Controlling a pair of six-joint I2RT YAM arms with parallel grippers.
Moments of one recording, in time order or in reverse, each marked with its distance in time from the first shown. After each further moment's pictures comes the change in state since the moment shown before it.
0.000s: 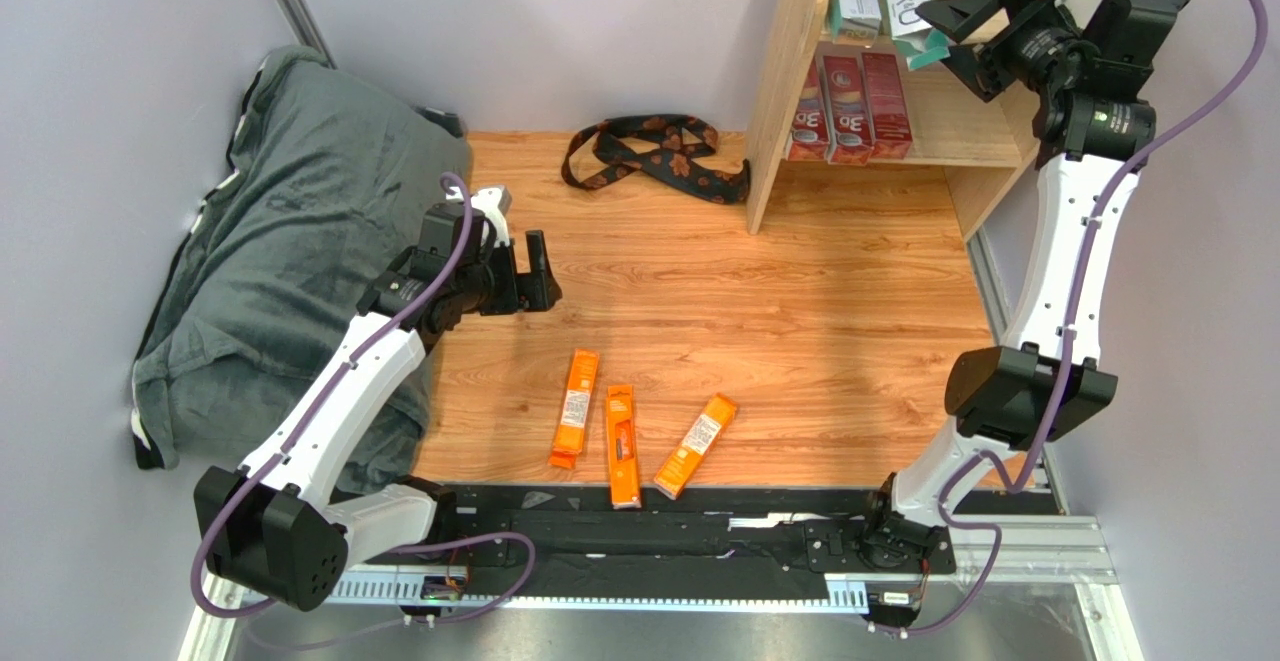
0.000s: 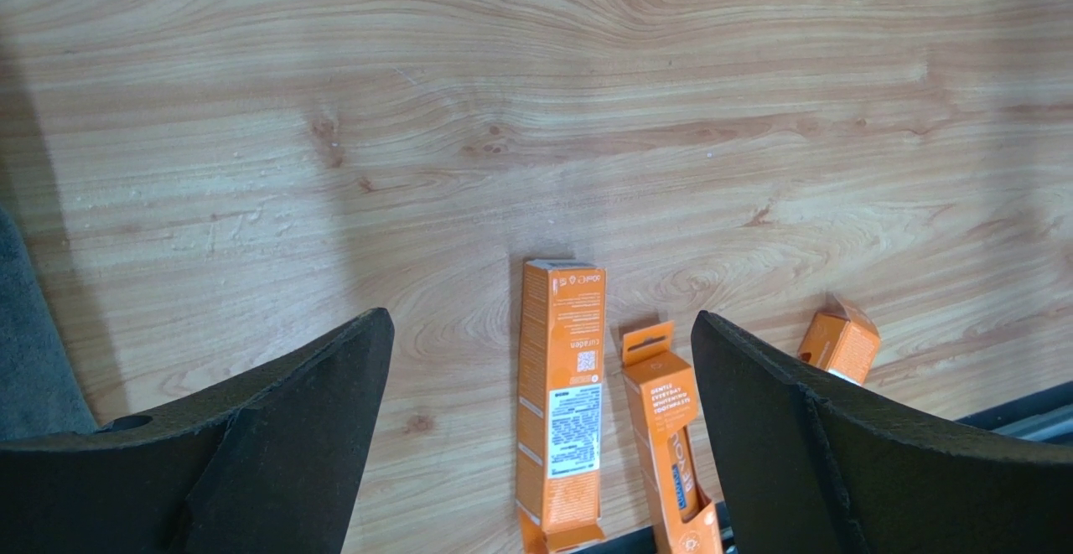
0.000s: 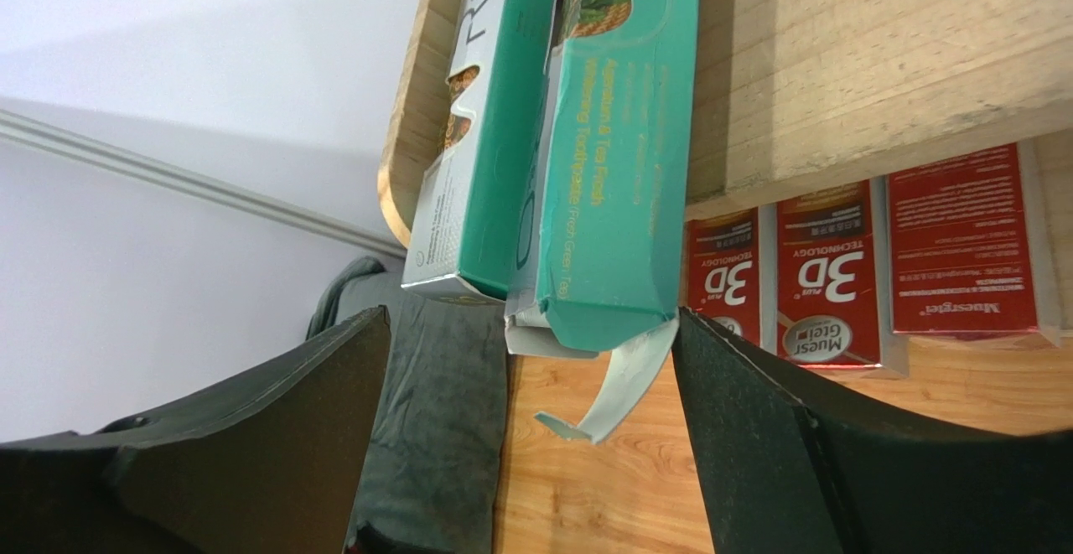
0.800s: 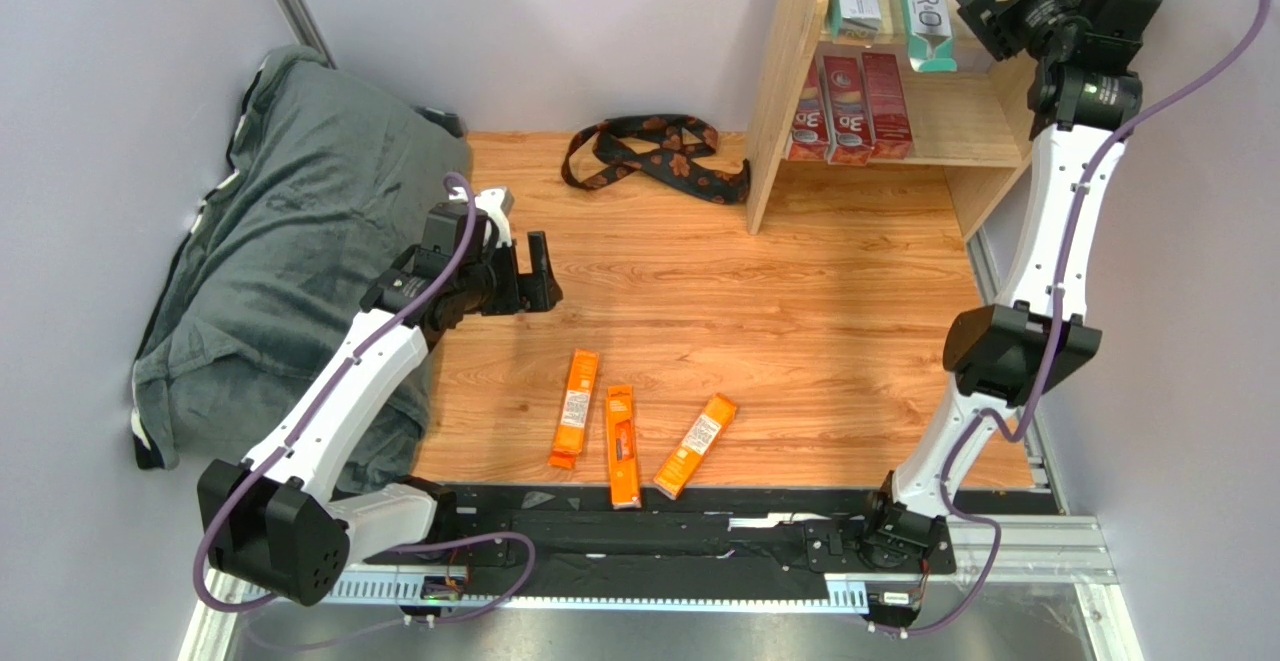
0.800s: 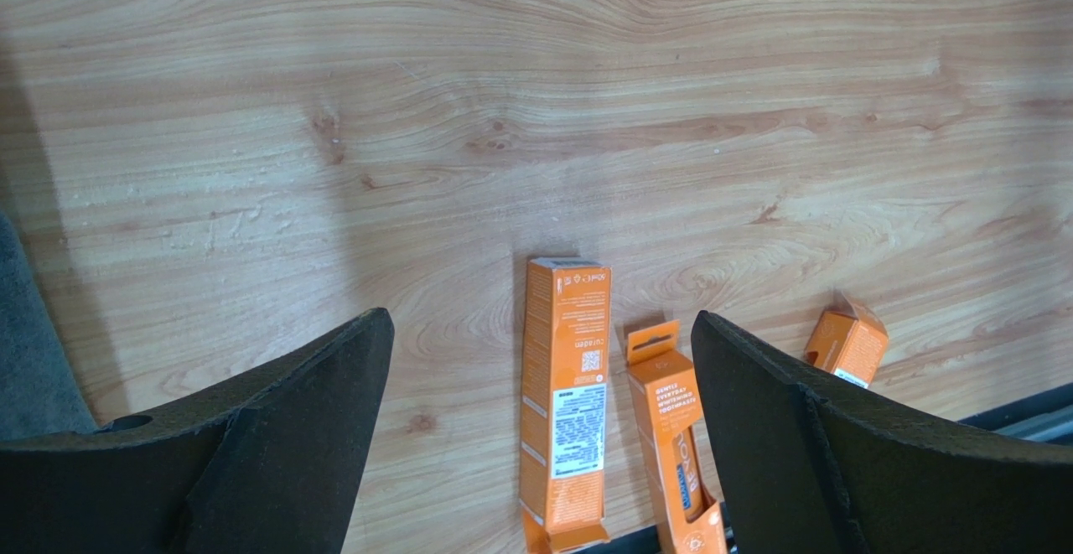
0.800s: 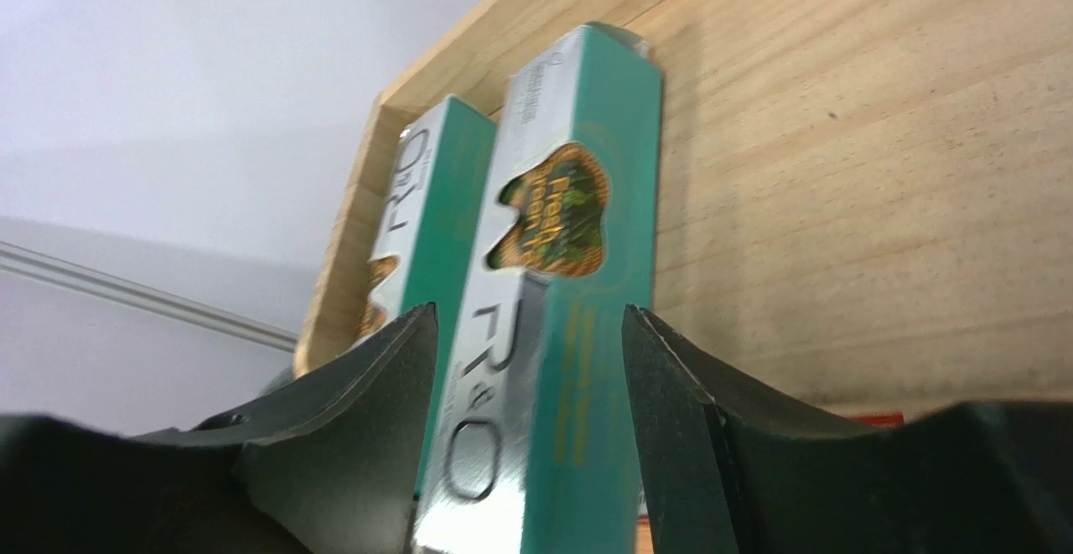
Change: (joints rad) left arm 0.000 0.013 0.000 0.000 0.001 0.004; right arm 0.001 0.193 0.260 0.033 0.174 -0.047
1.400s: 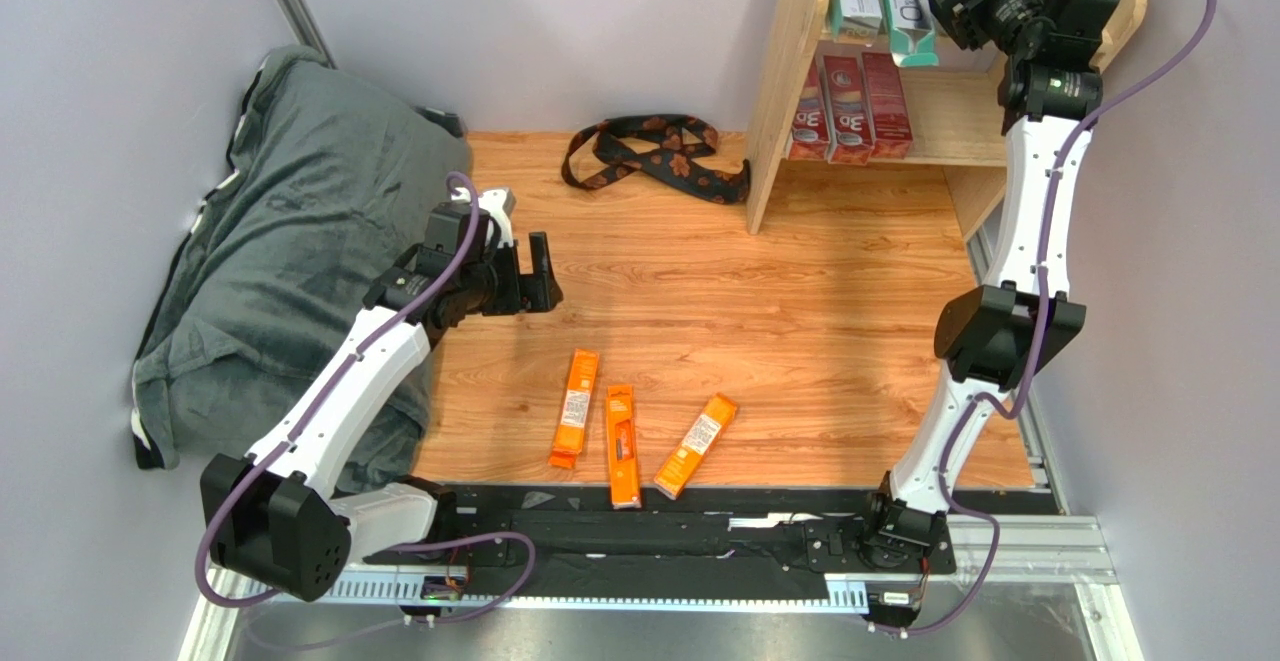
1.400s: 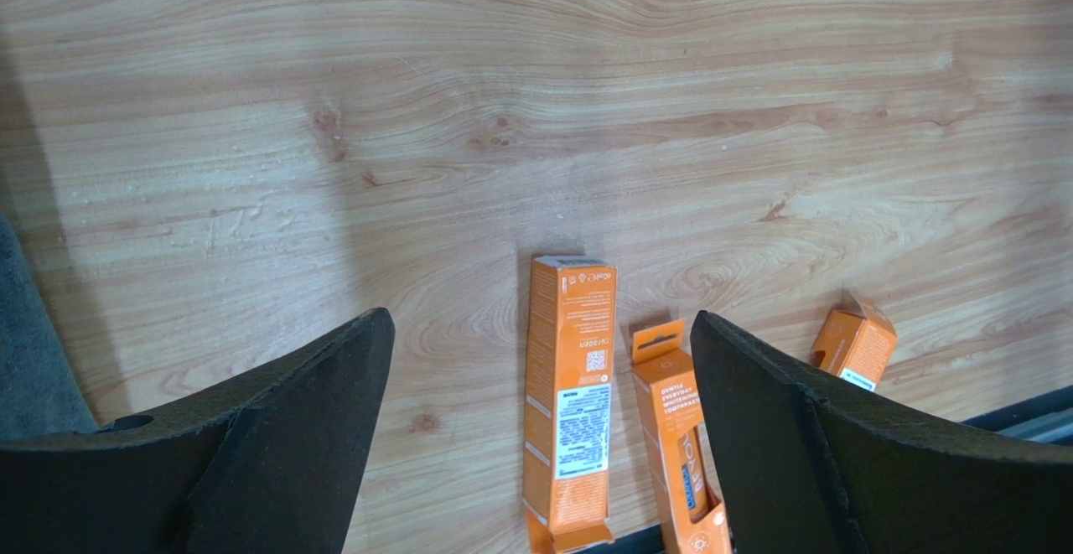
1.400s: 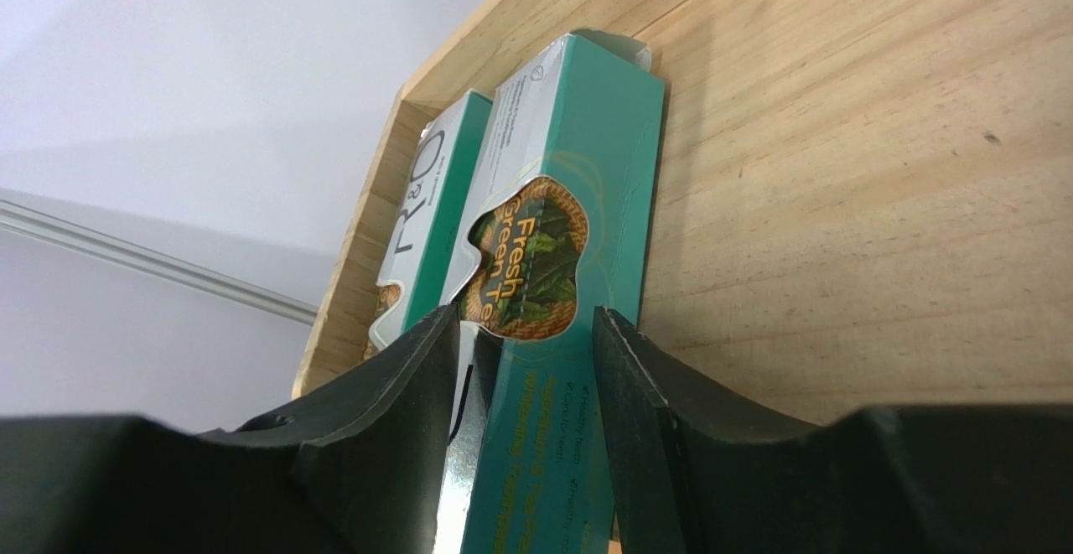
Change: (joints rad) left arm 0.000 0.016 0.000 0.000 -0.002 0.004; right arm 0.056 0.116 0.014 0.139 -0.046 0.106
